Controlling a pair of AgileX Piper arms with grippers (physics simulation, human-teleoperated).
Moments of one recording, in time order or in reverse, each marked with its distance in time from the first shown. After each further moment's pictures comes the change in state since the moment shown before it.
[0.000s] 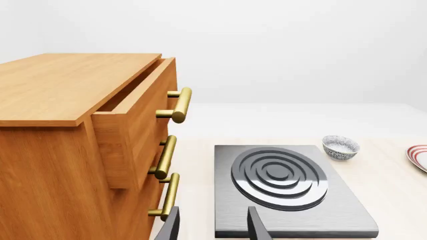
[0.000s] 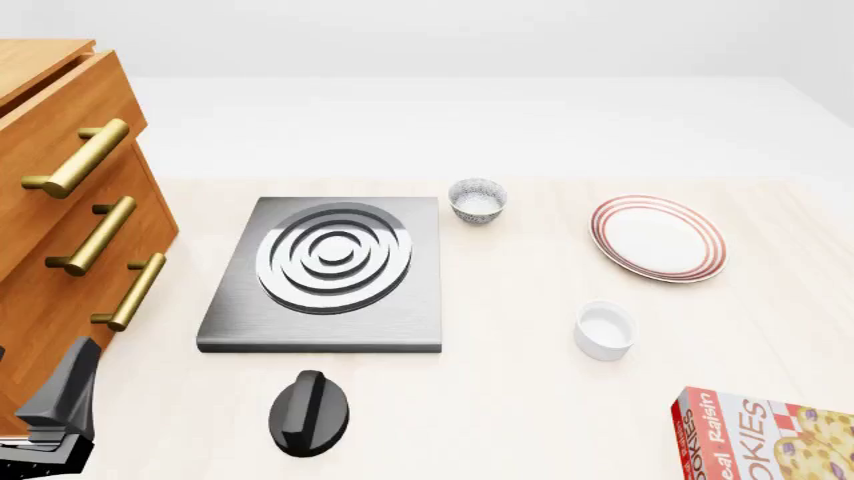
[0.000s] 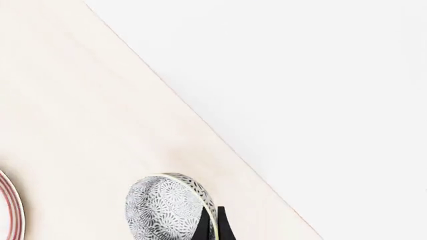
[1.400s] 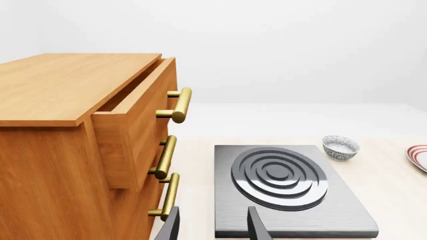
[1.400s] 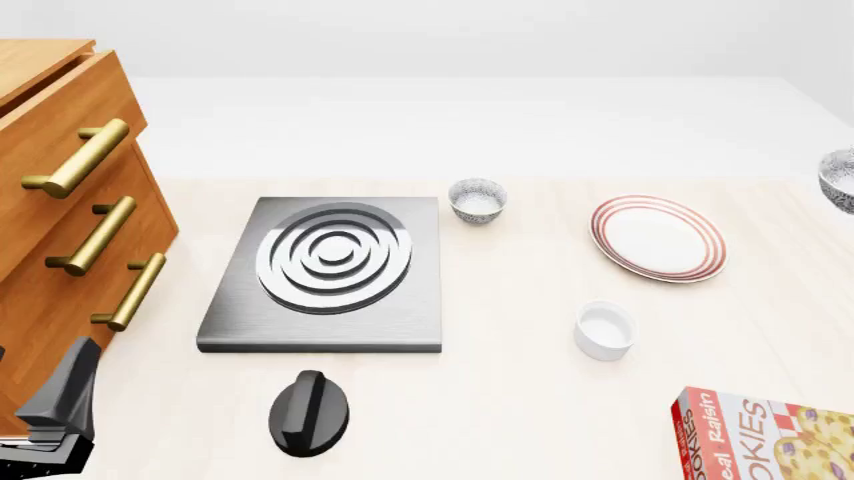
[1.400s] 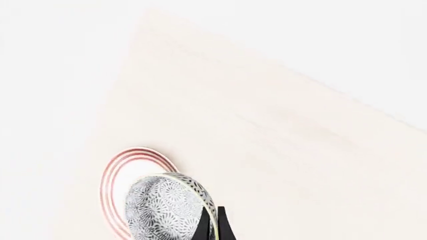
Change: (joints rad) left arm 0.000 0.000 0.000 0.000 0.000; right arm 0.312 -0.197 0.038 0.085 0.691
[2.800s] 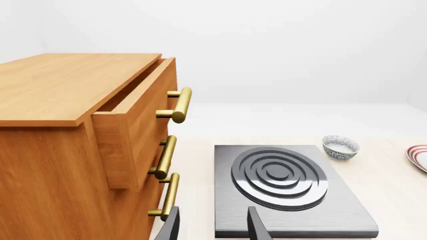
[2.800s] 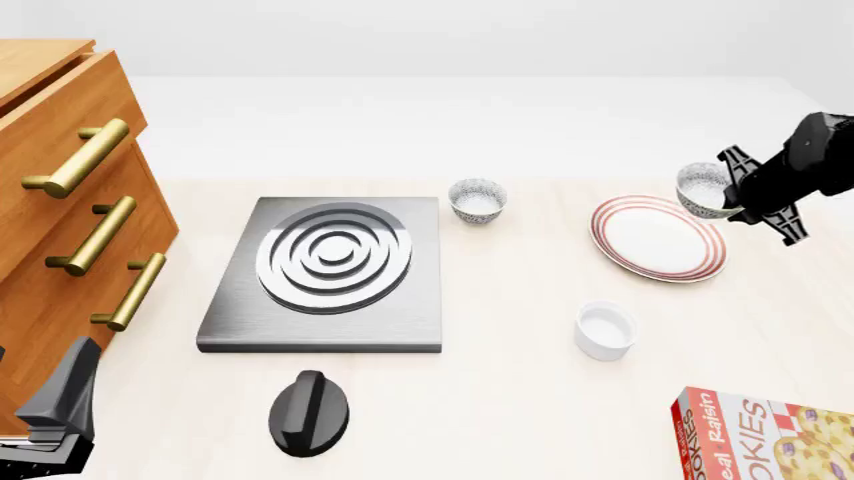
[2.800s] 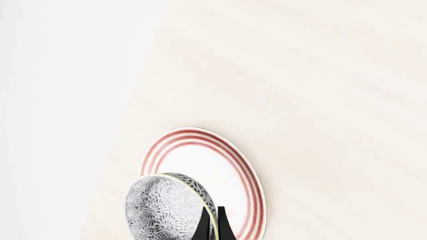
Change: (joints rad) left arm 0.000 0.000 0.000 0.000 0.000; right arm 0.277 0.253 0.024 -0.300 0.278
